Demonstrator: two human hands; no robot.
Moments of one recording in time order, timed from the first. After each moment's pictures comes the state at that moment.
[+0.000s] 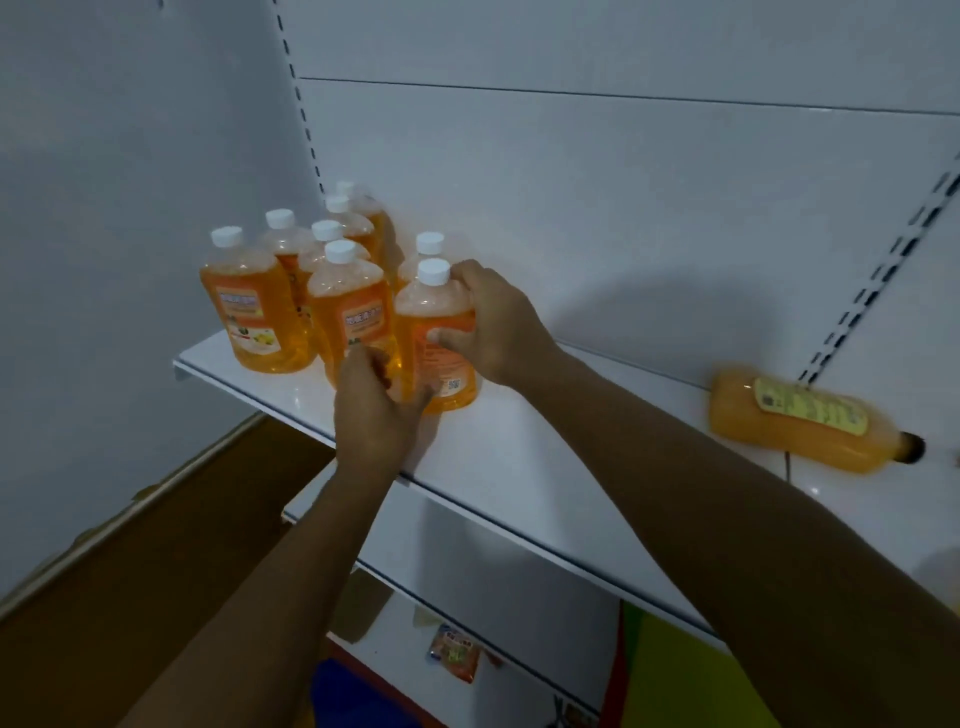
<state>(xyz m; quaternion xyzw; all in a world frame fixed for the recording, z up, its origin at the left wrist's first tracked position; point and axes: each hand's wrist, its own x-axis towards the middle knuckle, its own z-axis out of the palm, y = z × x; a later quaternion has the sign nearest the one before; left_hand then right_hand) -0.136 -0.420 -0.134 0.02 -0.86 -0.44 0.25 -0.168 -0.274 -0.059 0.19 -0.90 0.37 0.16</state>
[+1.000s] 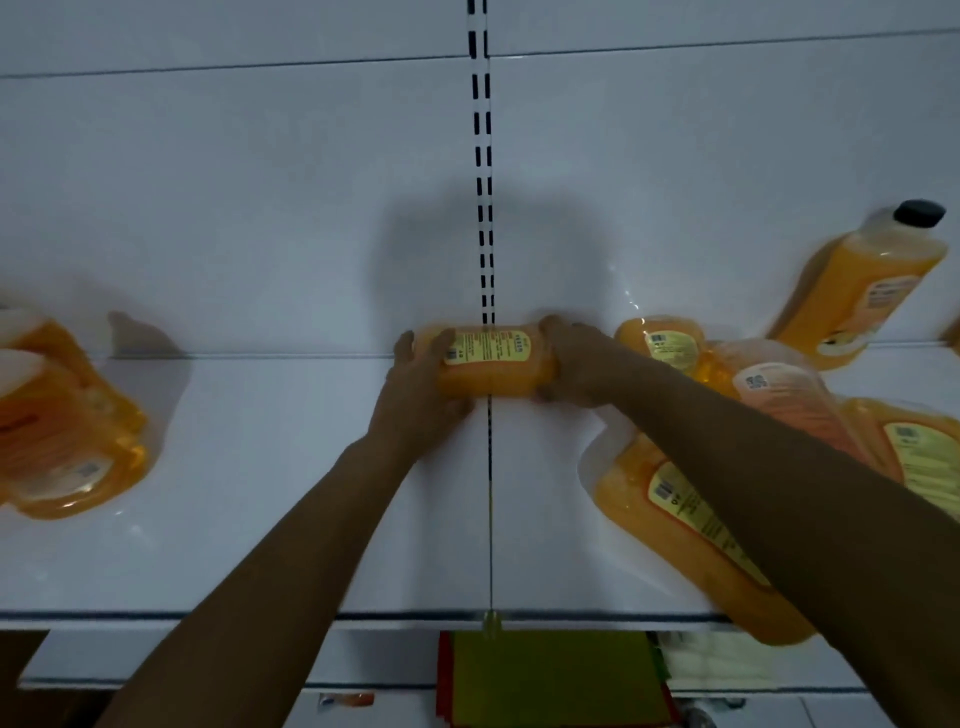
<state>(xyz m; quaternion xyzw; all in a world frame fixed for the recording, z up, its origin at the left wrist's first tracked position) -0.133 -0.122 -0.144 -0.31 -0.91 -0.29 -0.02 -0.042 0.063 -0.095 -0.14 -0.97 0.19 -0.03</state>
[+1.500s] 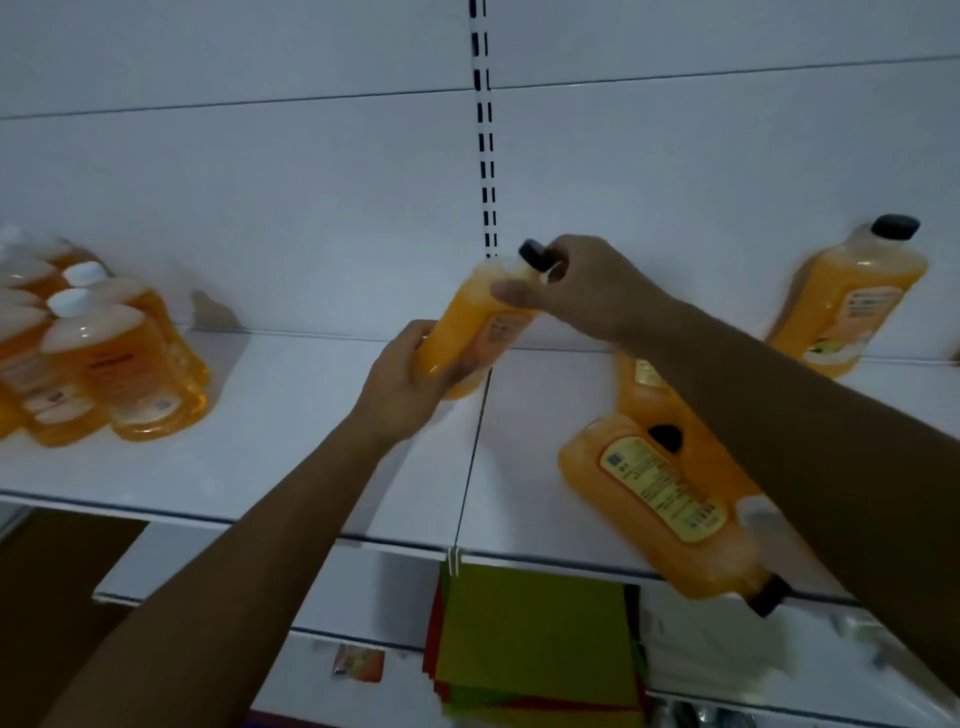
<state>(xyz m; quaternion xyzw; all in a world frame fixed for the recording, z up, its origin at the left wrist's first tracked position) -0.057 -0.147 -0.094 -0.27 -0.83 -0.49 0.00 0.016 0.046 -0.009 -0.07 -0.90 0.41 0.13</state>
